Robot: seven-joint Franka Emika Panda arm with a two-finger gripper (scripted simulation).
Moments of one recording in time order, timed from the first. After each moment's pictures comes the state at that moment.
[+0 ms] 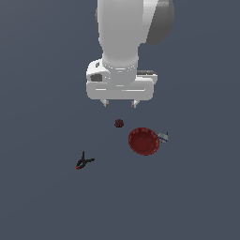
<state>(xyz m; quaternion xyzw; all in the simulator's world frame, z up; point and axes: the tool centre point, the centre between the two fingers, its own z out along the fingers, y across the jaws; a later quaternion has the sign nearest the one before) -0.006 0.001 0.305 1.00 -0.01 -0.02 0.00</state>
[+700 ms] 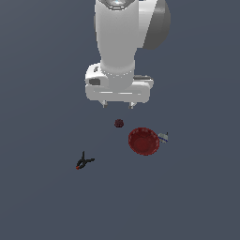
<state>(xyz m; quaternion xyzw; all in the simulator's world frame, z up) -0.016 -0.007 0.291 1.00 -0.03 -0.04 0.00</state>
